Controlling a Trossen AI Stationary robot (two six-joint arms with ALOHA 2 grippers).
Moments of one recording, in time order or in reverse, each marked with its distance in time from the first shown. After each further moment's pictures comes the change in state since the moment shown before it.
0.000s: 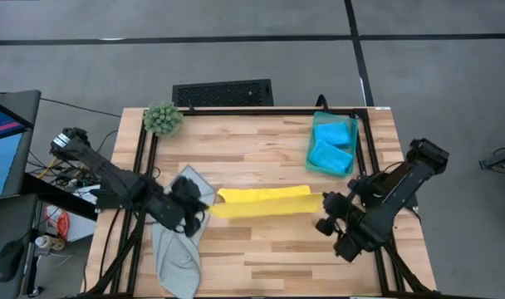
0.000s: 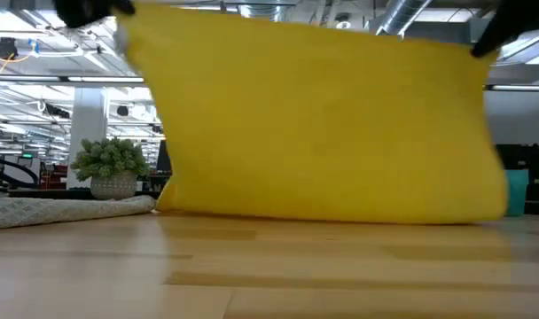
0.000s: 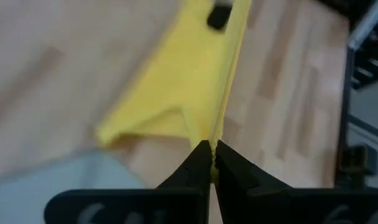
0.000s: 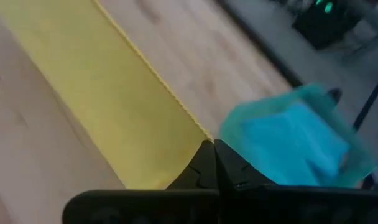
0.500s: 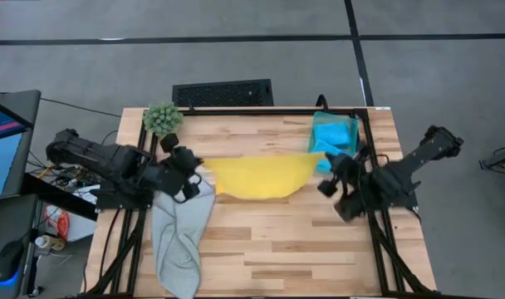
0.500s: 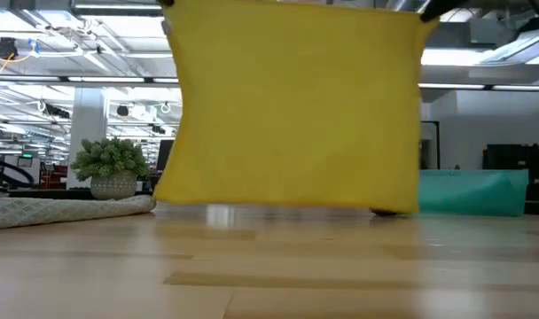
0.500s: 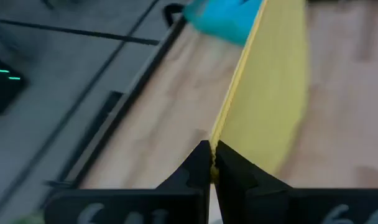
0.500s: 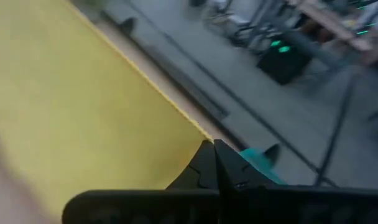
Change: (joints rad) left arm 0.237 -0.004 0.278 -0.313 -0.256 0.473; right arm -0.269 -0.268 0.057 -0.014 0.251 -0.339
